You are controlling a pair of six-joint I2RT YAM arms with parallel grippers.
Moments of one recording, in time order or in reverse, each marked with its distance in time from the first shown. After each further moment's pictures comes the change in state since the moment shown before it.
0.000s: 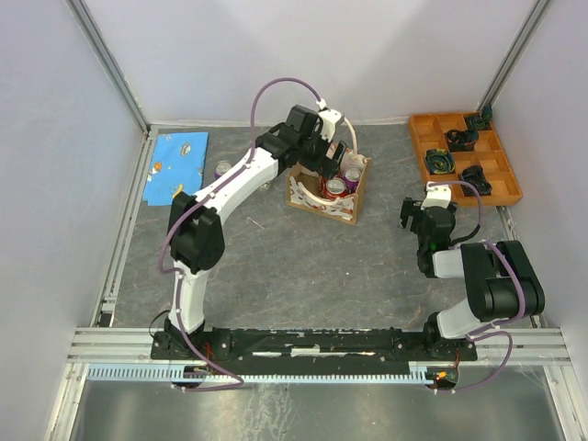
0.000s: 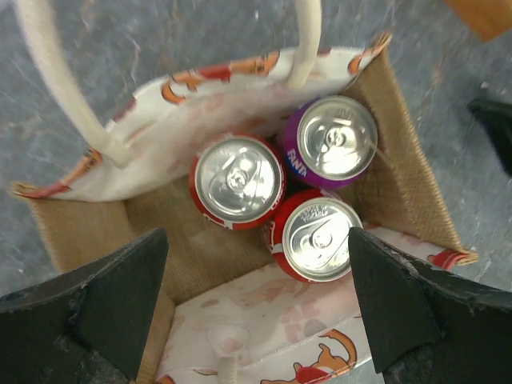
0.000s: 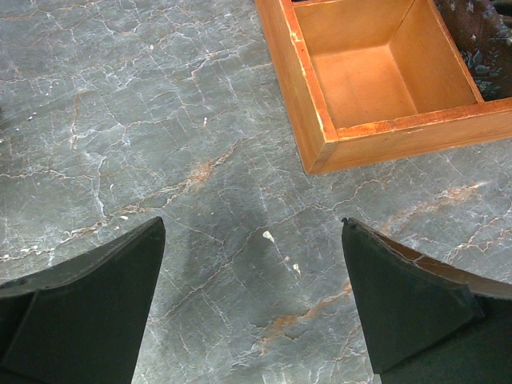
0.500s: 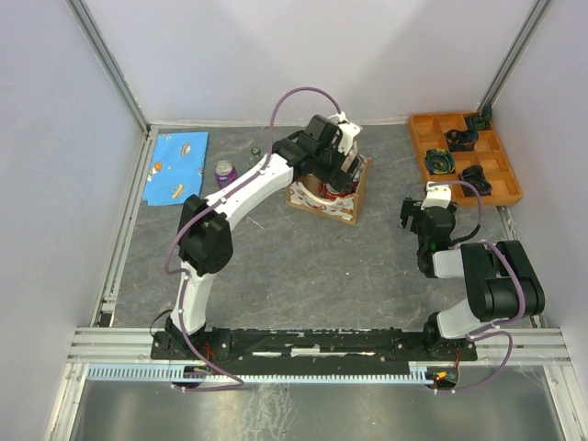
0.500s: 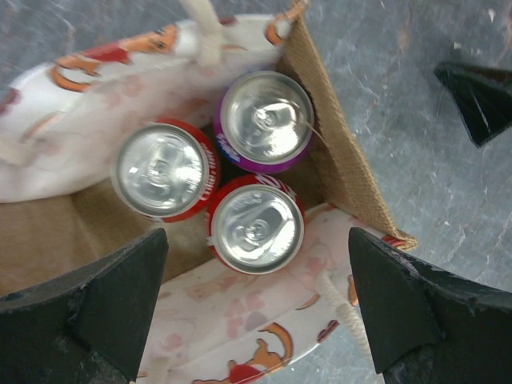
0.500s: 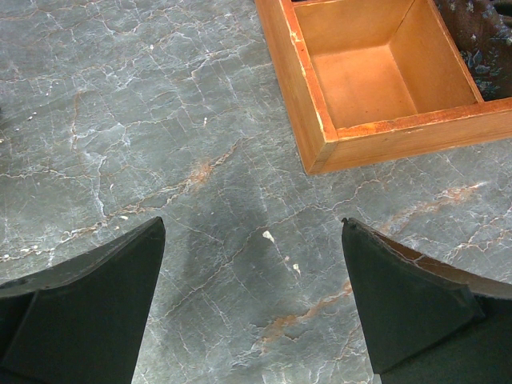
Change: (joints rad) left arm -0.098 0.048 0.048 -0.110 -0.035 -0.001; right arm 0.000 0.000 0.000 0.000 0.000 0.000
